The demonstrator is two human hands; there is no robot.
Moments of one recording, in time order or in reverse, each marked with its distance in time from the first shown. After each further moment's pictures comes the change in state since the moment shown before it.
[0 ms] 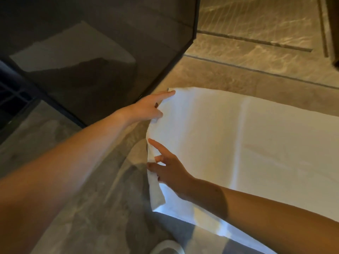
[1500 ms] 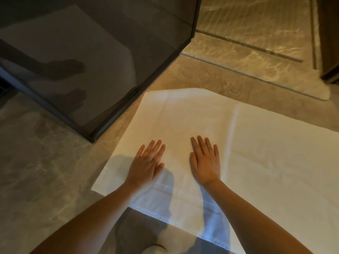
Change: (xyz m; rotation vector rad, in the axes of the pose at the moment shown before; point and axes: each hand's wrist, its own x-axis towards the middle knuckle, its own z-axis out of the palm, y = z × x) left_hand -0.059 -0.097 0.186 0.643 0.292 0.081; right_hand 0.016 0.075 -0.138 -1.416 0.525 0.016
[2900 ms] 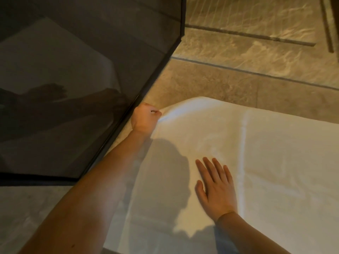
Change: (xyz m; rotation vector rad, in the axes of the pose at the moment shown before) left_hand 0.232 -0.052 -0.097 -0.437 0.220 -0.458; right_hand 0.007 0.013 0.020 -0.007 0.013 0.031
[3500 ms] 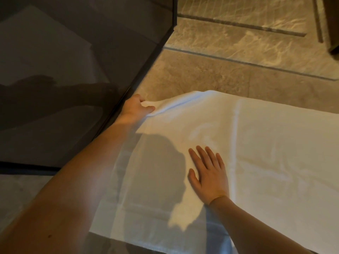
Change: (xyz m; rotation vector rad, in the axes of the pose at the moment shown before) left_hand 0.007 -0.009 -0.010 -0.025 -0.206 -0.166; right_hand 0.000 -0.002 -0.004 0.030 0.001 0.008
